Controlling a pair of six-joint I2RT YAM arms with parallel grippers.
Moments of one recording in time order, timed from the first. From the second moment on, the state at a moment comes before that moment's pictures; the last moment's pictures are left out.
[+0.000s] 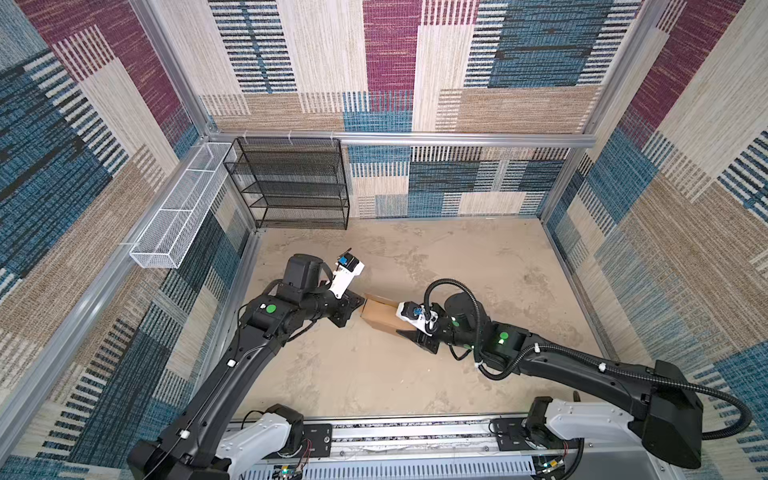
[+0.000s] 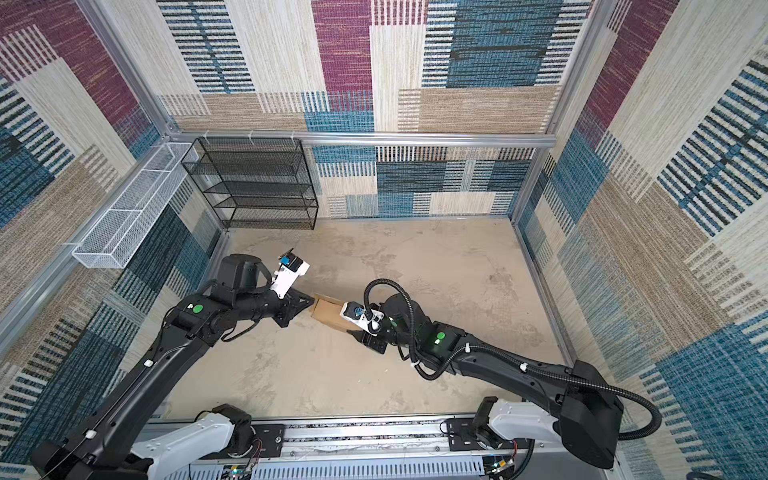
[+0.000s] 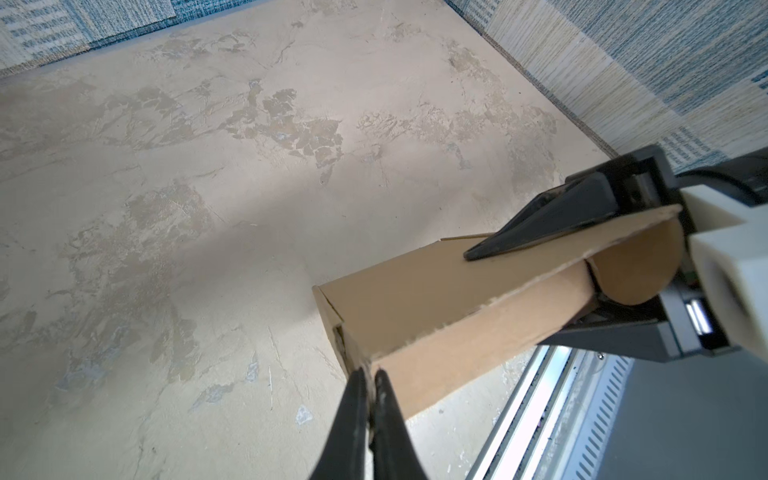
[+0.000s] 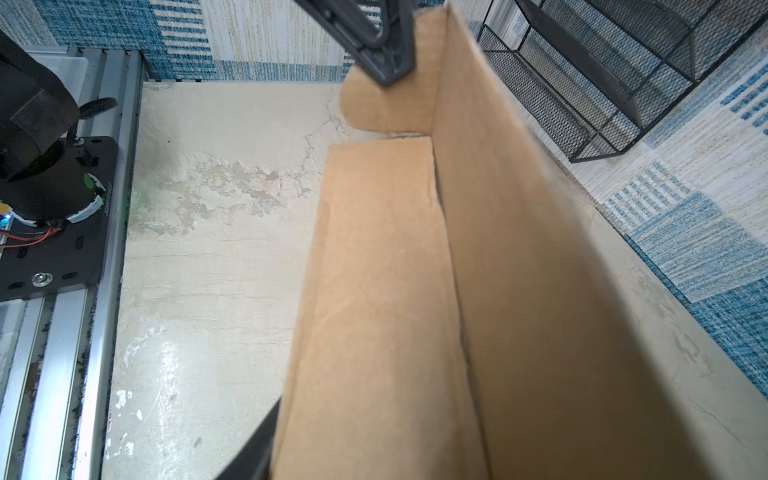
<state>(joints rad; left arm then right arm) -0.41 1.07 1.11 -0.80 0.42 0.10 0.94 1.19 0.77 -0.04 -0.13 -0.33</state>
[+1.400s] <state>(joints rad) -0.51 1.04 0.92 -0.67 0.18 -0.14 0.94 1.26 0.60 0.20 -0.18 -0.27</state>
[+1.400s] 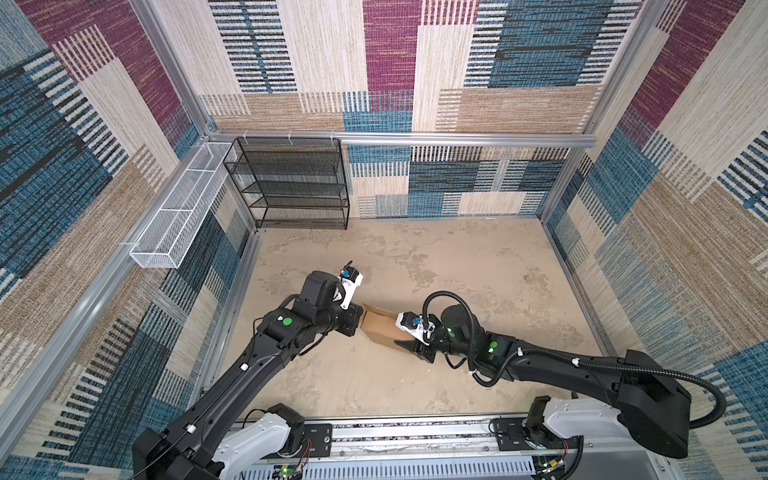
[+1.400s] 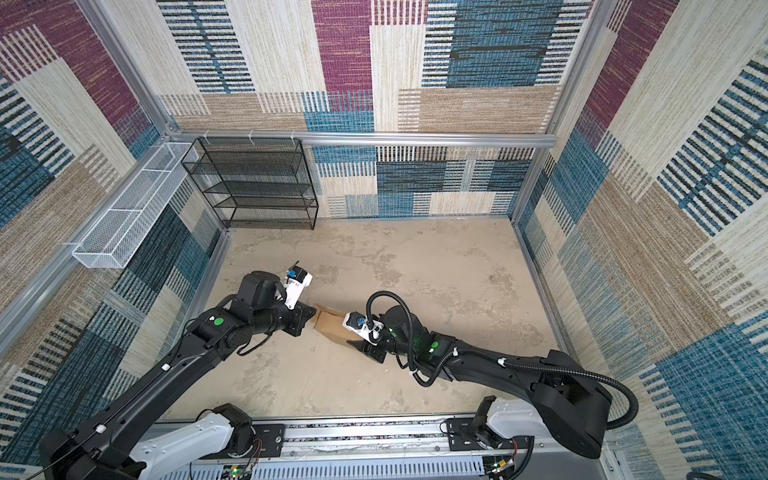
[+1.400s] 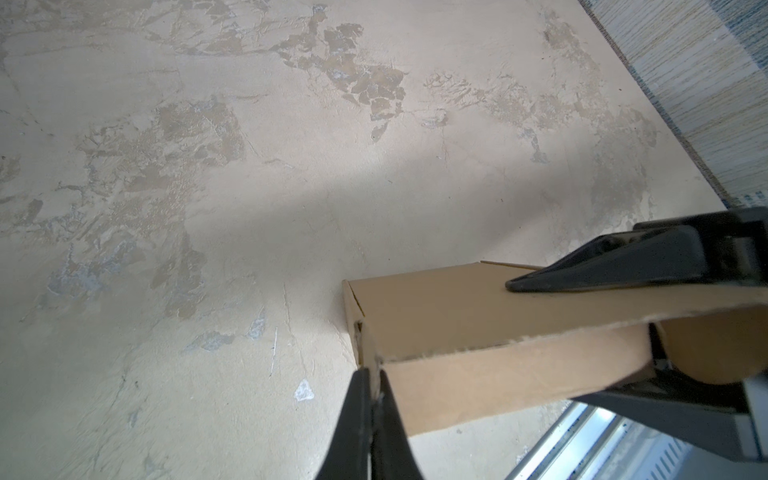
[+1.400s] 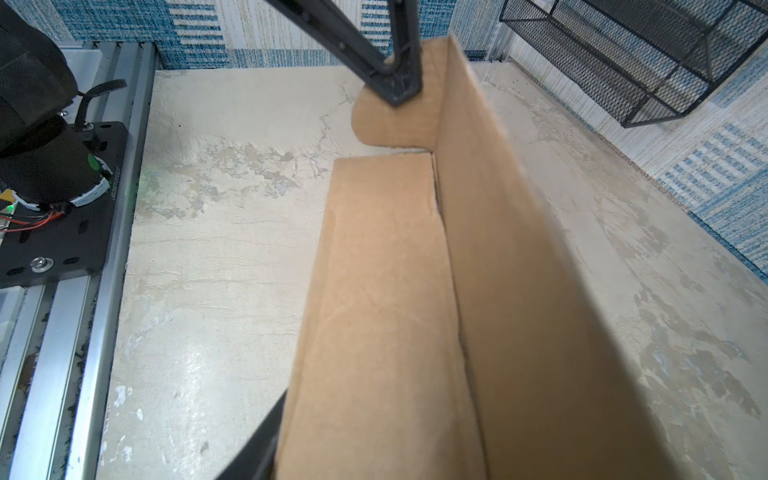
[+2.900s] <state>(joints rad) -0.59 1.02 0.80 -0.48 0.03 -0.28 0.94 1.17 0.51 0.28 -0.17 -0.22</state>
